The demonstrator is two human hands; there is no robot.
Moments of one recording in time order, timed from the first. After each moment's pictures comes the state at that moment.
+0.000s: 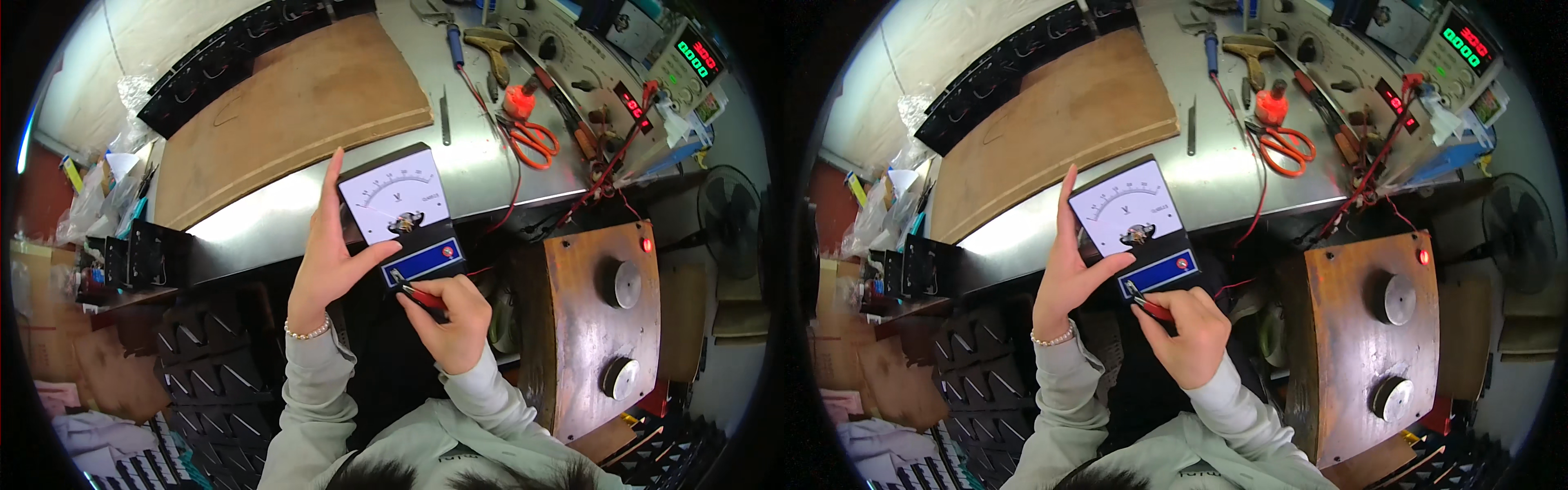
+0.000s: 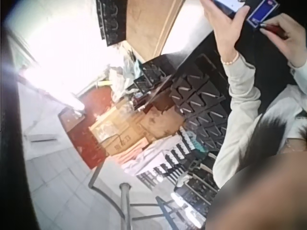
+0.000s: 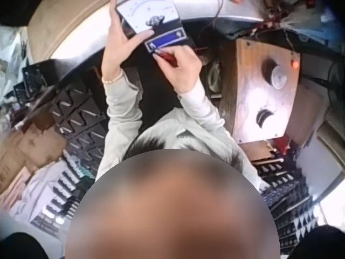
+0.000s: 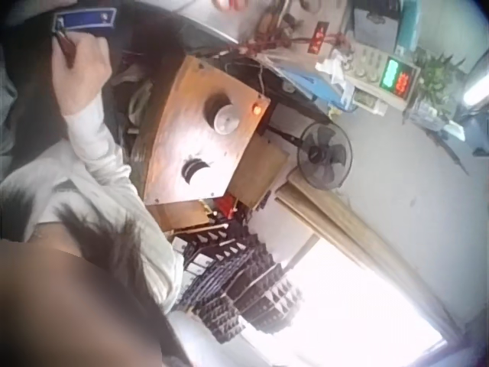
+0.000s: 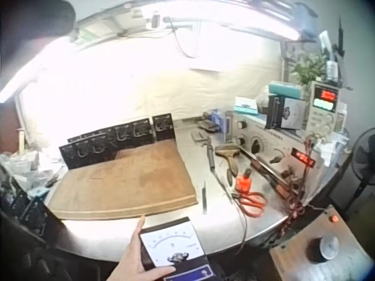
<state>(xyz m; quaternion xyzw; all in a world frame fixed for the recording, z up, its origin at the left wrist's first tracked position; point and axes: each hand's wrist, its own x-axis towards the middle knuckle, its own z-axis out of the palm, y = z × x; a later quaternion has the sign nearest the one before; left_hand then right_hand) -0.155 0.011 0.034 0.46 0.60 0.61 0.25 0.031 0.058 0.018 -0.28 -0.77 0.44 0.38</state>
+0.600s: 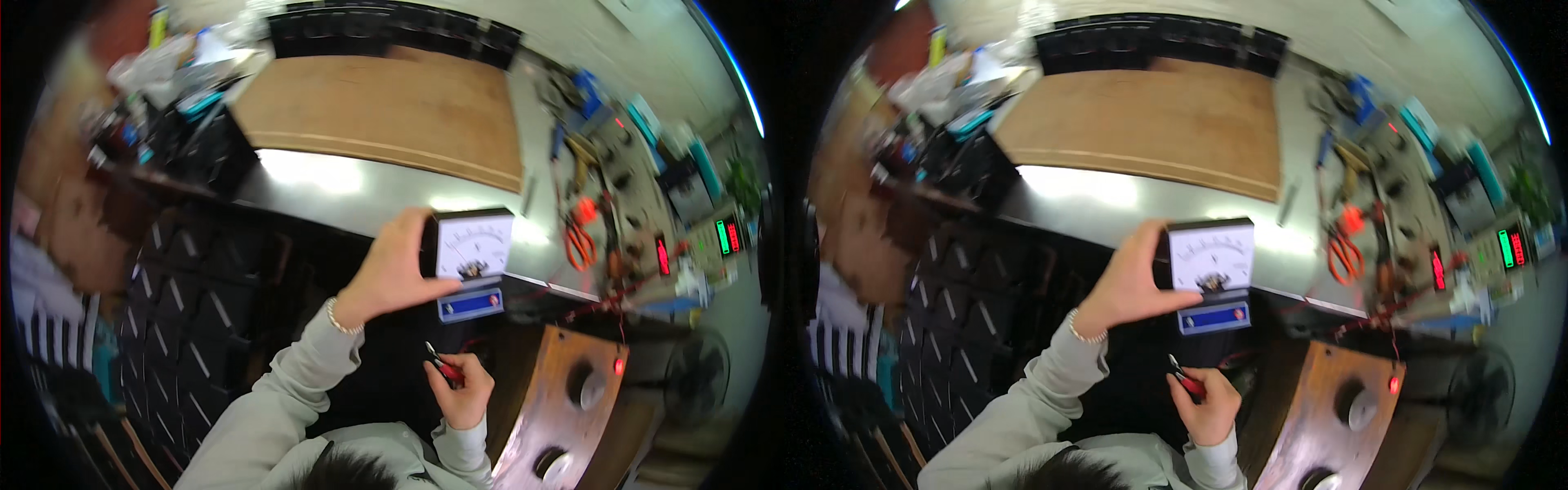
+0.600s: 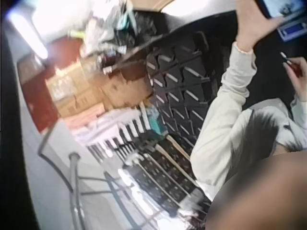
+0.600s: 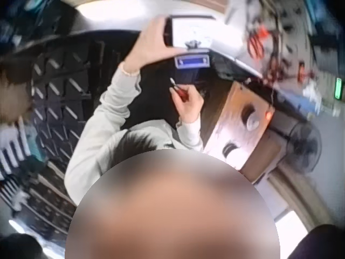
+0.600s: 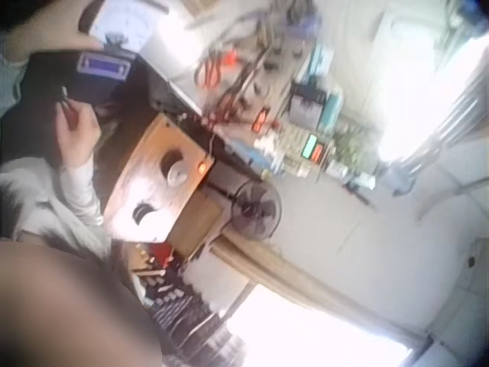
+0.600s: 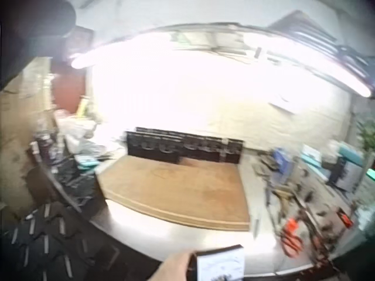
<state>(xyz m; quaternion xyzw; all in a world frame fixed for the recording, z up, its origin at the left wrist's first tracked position) -0.145 -0.023 0.028 0.44 0.74 0.52 0.04 0.080 0.034 -0.006 -0.25 -0.81 0.46 0.25</state>
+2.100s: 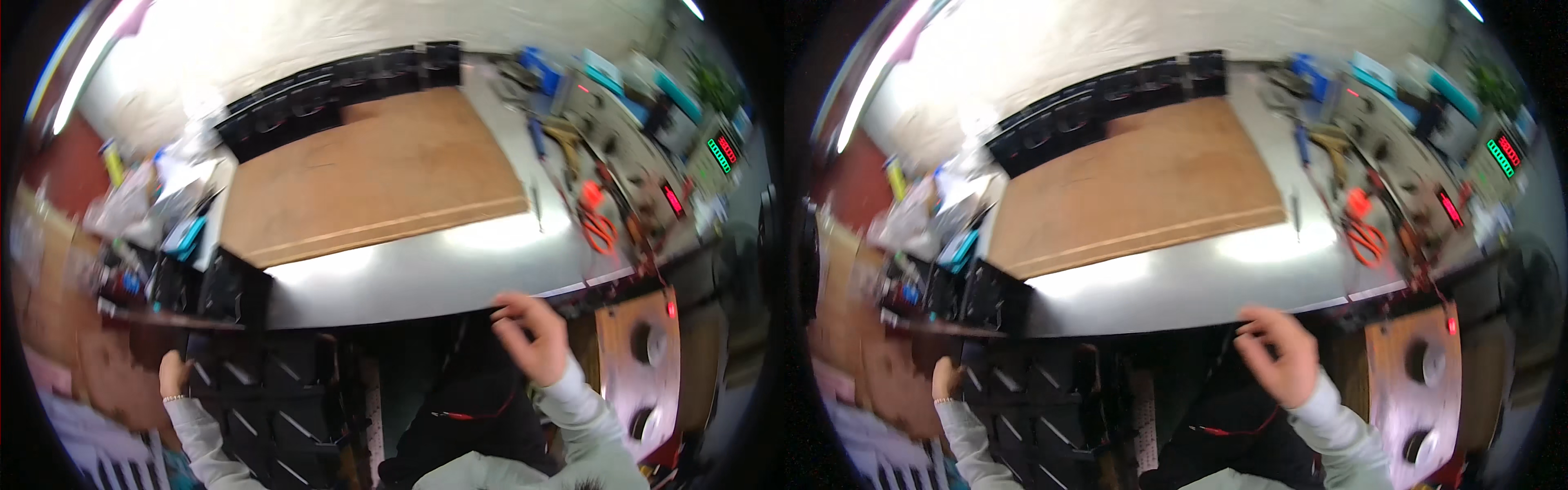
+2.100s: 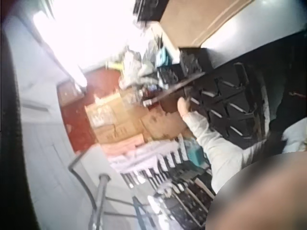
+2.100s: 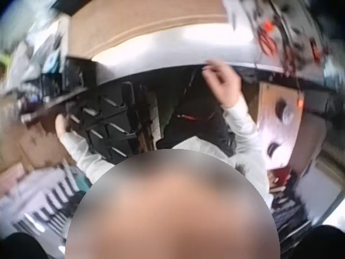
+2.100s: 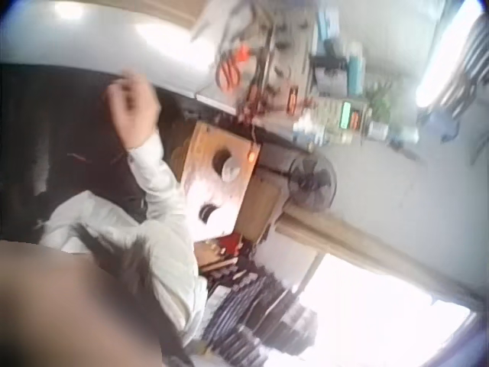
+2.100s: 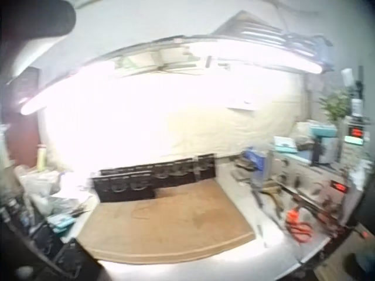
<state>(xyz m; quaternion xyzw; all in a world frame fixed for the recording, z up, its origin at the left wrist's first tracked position) -0.414 -0.458 0.028 0.02 0.99 -0.12 0.11 -0.007 0.091 0.024 -0.20 -0.80 0.52 0.24</state>
